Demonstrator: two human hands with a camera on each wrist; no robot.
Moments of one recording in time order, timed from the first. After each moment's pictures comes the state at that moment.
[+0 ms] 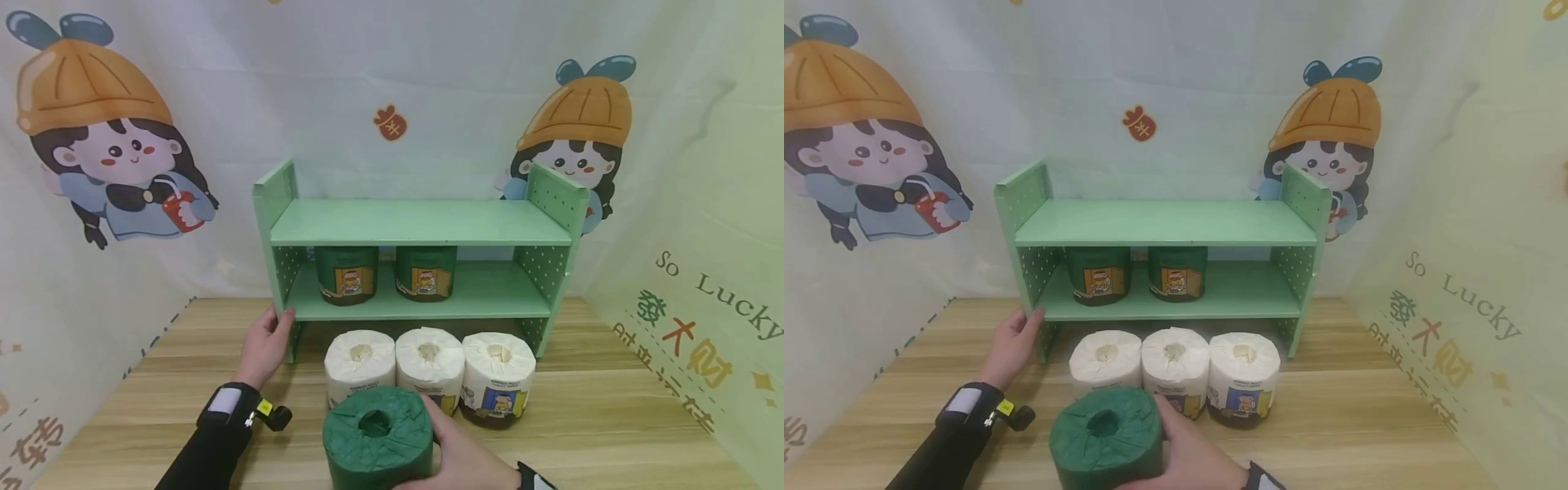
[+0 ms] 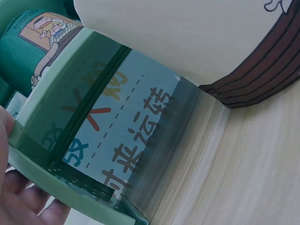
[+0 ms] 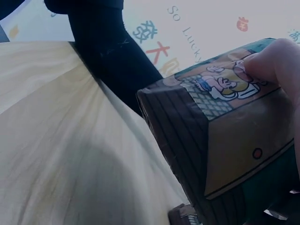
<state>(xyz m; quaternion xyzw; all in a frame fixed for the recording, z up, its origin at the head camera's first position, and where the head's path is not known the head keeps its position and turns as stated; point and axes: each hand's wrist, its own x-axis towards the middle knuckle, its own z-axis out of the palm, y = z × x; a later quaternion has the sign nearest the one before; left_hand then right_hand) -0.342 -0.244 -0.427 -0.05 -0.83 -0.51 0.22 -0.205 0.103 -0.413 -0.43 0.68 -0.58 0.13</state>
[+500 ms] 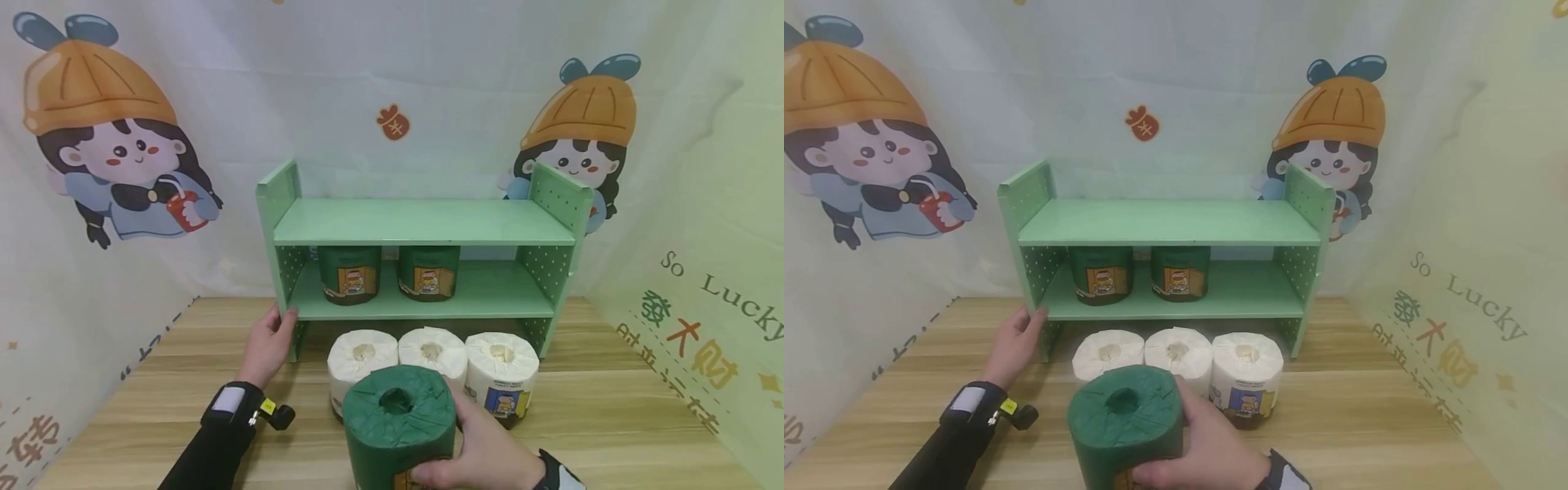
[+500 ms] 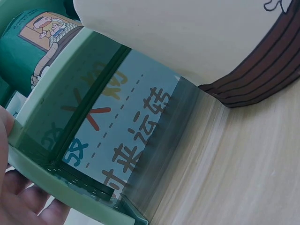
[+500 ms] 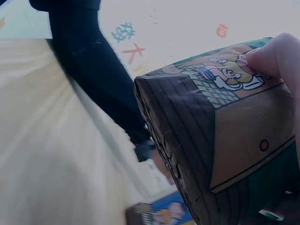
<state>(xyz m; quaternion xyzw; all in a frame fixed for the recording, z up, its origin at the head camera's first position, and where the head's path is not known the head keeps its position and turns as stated) -0.341 -0.244 -0.425 -0.04 -0.83 -0.51 0.23 -0.202 0.119 -0.385 -0.42 0.69 -0.58 0.09</state>
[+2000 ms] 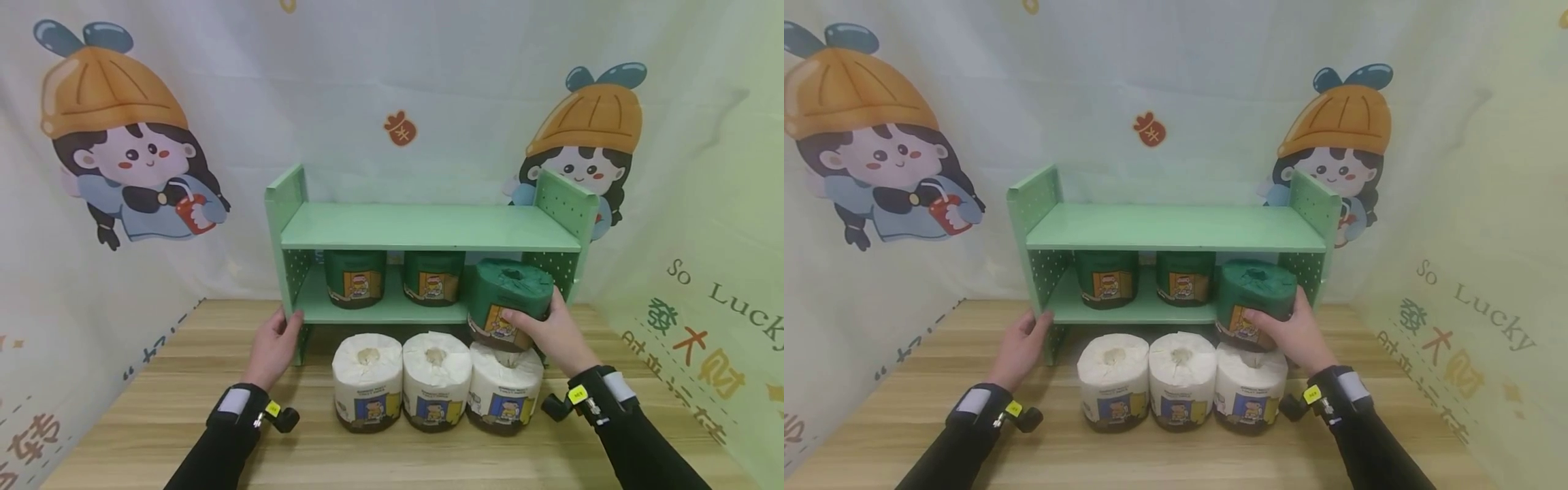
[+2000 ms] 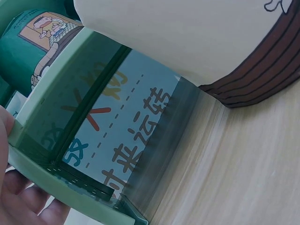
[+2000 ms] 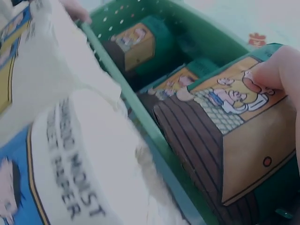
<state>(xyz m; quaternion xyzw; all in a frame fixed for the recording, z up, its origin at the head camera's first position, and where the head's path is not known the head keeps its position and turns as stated) -0.343 -0.244 -0.426 -0.04 -0.83 -0.51 0.22 -0.328 0.226 -0.352 -0.15 0.82 -0.55 -0.10</state>
